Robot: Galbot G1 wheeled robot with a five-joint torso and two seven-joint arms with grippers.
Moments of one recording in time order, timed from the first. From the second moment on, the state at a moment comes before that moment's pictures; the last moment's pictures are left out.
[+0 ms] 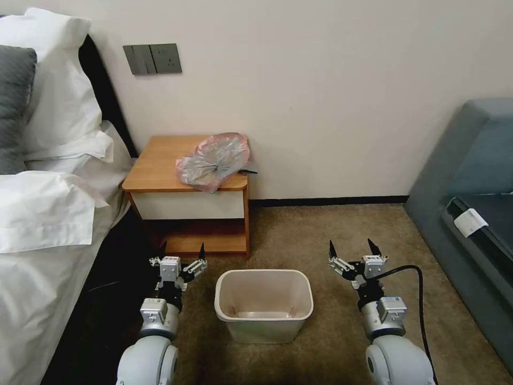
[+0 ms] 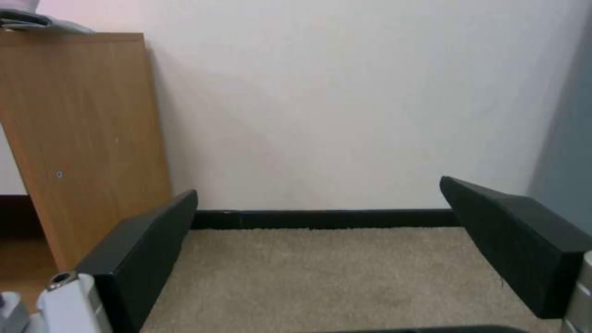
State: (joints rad) left arm 1.55 -1.50 -0.55 -2.00 0.00 0.00 0.00; right arm -1.55 1.50 0.55 2.00 0.00 0.00 0.00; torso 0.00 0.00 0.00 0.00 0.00
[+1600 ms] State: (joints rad) left arm 1.51 -1.37 -0.69 -2.03 -0.26 -0.08 -0.05; right arm -1.66 1.49 0.57 2.14 0.03 0.10 -0.06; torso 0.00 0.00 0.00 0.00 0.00
